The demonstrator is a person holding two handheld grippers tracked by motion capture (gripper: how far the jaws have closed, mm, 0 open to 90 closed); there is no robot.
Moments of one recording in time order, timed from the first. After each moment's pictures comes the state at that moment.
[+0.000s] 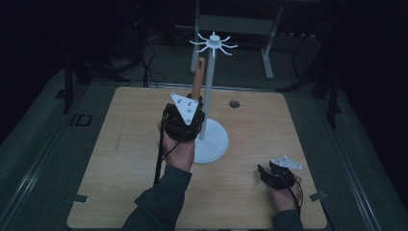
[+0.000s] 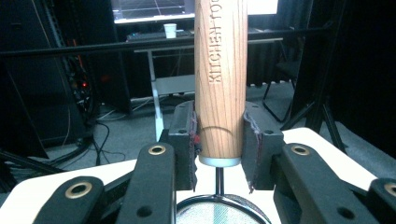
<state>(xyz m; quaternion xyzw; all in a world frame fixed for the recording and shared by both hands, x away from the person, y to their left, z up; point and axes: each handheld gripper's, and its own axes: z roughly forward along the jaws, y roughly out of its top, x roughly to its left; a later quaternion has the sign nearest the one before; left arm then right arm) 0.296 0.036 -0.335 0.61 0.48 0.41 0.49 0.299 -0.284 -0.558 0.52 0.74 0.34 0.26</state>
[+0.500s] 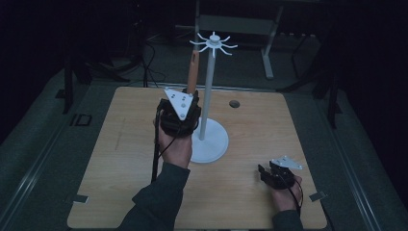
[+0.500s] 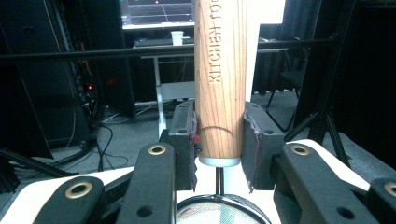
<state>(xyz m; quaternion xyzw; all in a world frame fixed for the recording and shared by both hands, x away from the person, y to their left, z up) 0.298 0.044 -0.321 0.59 0.48 0.42 0.49 0.299 -0.285 -0.558 0.52 0.74 0.34 0.26</state>
